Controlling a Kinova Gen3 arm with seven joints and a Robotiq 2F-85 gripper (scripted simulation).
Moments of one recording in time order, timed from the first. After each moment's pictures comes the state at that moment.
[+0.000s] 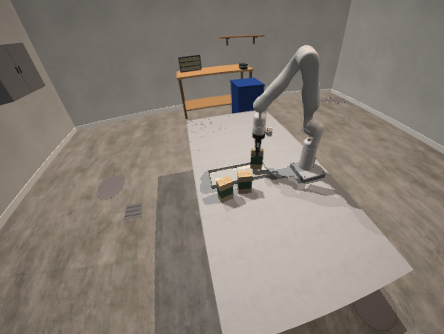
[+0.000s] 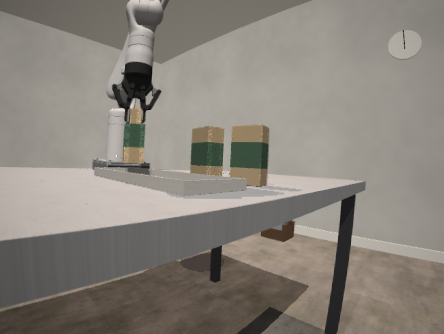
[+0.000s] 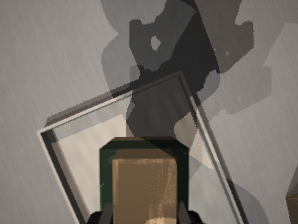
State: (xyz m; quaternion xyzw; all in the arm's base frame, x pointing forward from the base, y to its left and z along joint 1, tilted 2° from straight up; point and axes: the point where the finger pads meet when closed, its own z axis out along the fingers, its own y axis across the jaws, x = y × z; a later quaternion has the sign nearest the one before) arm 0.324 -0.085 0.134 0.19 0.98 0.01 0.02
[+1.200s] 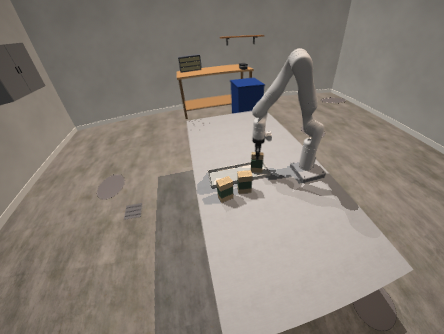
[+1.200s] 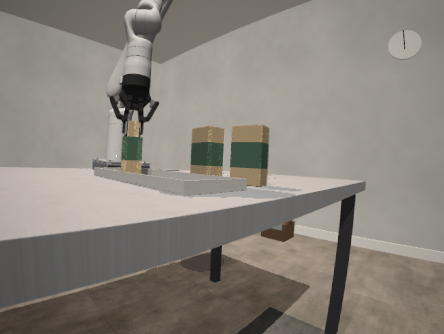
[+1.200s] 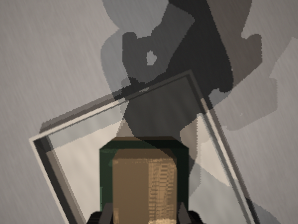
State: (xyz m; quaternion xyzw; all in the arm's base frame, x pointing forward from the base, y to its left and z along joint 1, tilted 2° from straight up) arm 0.322 -0.088 0.101 0.19 0.98 0.00 0.02
